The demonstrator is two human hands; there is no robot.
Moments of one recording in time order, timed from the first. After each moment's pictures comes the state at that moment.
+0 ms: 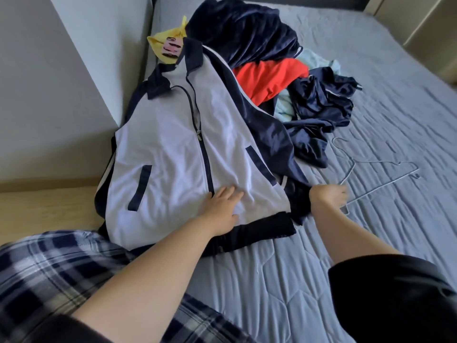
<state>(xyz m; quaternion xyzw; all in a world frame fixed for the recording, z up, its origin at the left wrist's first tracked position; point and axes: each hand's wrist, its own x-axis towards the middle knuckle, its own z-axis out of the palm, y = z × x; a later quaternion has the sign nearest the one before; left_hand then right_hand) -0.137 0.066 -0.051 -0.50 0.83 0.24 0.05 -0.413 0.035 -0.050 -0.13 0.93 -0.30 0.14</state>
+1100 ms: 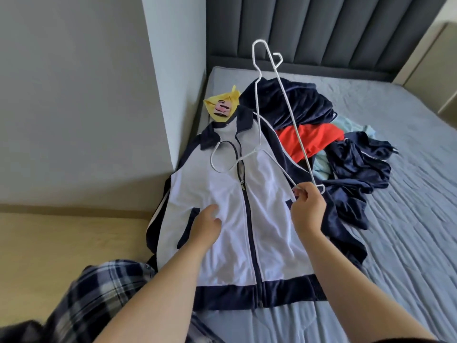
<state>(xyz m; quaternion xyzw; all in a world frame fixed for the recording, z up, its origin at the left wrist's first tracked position) -0.023 0.030 -0.012 -0.69 0.51 0.42 -0.31 -0.248 0.005 0.044 -0.52 0.67 -0.51 0.15</state>
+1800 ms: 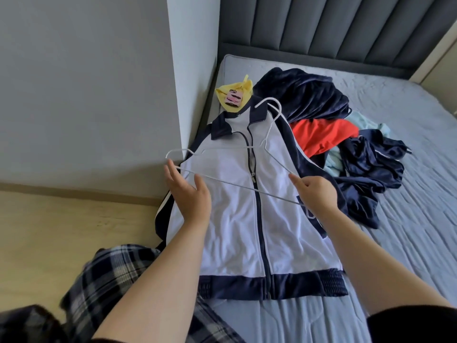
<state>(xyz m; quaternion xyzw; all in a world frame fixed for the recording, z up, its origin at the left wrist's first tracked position) 0.001 0.018 0.026 -0.68 0.35 0.15 -0.63 -0.256 -0.021 0.062 -0.66 0.71 -0.22 0.12</state>
